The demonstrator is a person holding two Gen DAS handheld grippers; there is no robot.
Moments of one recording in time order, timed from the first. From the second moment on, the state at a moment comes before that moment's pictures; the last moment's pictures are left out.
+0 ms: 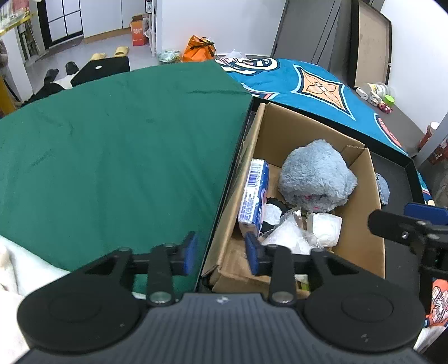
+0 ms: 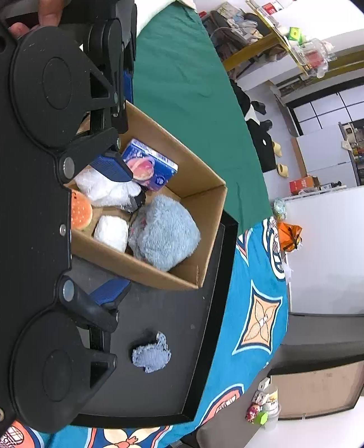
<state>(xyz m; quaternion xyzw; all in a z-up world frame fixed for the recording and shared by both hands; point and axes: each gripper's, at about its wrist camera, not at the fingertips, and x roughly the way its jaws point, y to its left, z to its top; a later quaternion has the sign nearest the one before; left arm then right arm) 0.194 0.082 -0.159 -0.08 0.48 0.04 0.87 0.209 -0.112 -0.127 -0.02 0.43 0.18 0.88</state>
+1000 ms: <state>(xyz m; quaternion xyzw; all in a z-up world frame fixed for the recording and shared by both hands) 0.234 0.032 -0.156 -0.02 0.50 0.08 0.86 0.274 -0.202 -0.155 -0.02 0.42 0.14 0.90</state>
